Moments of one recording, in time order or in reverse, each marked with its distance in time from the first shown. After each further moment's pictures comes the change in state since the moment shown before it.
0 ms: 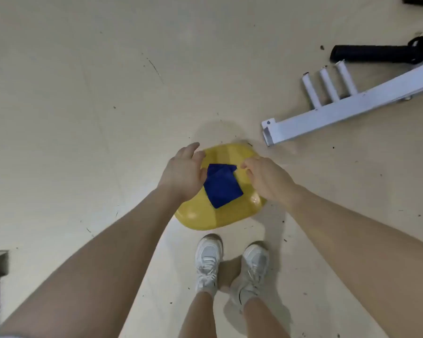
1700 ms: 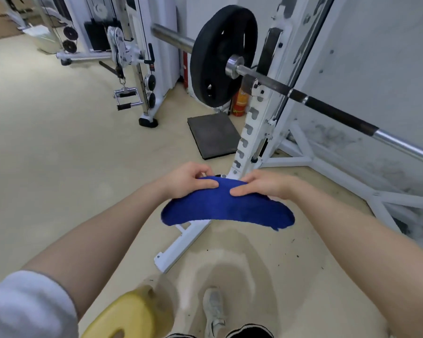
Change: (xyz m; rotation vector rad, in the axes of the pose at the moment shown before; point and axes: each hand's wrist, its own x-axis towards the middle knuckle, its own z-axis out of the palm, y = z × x) left_hand -0.057 0.542 -0.308 -0.245 -0.245 0.665; right_hand -0.412 0.161 -0.469 0.604 0.176 0.199
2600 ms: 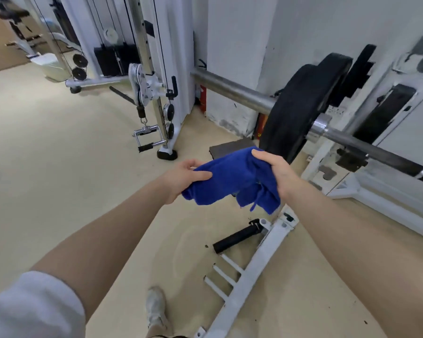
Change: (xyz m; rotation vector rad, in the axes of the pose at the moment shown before) left_hand 0.185 -0.125 -0.299 -0.506 0.147 -0.255; right_hand 0.292 -0.188 -0.117 1.210 0.267 -0.186
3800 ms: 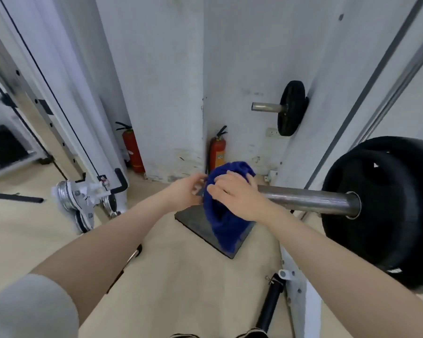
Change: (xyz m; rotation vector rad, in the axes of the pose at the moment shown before) left_hand 0.367 0.189 -0.193 0.873 -0.492 0.548; right_hand 0.293 -0.164 0.167 -1.279 0.548 -0.257
